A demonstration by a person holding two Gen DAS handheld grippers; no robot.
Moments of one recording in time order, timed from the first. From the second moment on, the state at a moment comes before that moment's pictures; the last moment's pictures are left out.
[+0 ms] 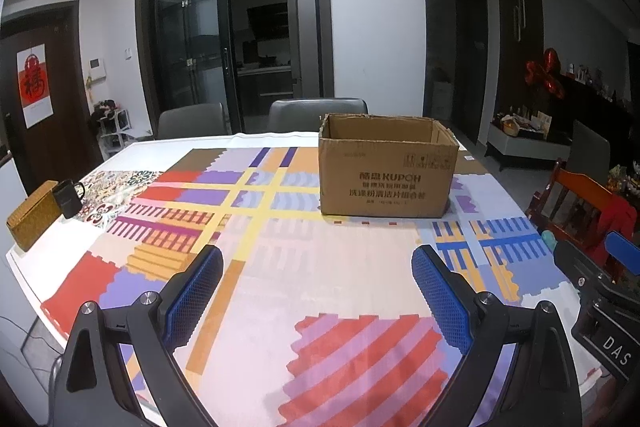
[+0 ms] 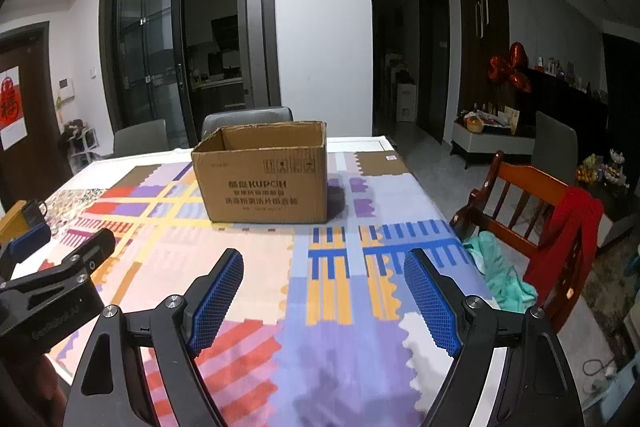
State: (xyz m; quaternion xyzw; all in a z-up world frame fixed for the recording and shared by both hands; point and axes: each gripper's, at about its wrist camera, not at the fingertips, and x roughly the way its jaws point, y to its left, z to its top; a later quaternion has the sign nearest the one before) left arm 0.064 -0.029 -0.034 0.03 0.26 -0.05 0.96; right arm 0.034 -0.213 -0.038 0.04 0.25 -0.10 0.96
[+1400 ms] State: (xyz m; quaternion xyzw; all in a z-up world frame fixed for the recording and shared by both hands) left arm 0.041 -0.024 -0.029 0.04 0.24 -0.05 0.97; right arm 0.008 -0.207 -0.028 0.05 0.23 -0.11 0.97
